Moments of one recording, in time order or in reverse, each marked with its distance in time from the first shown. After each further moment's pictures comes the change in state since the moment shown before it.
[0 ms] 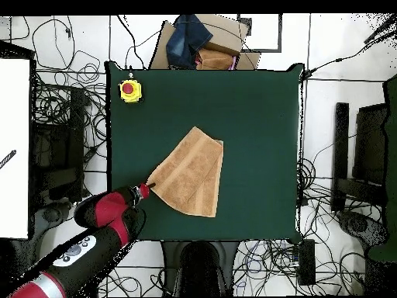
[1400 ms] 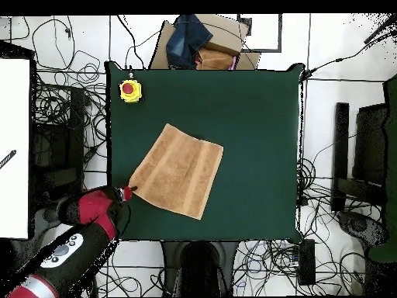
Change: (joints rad) arm 0.015 -0.043 0.024 -0.078 0.005 0.166 0.179
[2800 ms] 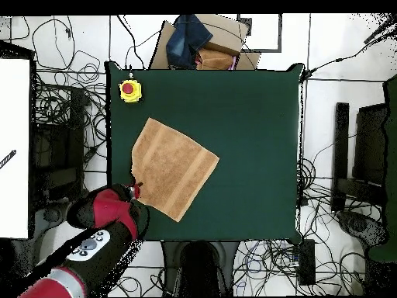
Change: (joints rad) arm -0.228 -0.261 0.179 0.228 -0.250 -0.242 0.000
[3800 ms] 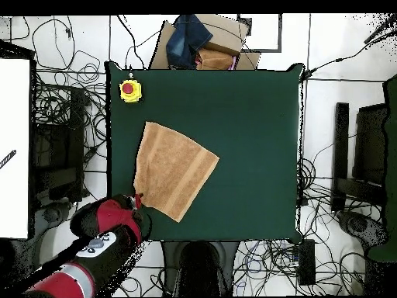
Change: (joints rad) arm -0.014 -0.005 0.072 0.051 -0.044 -0.030 0.000
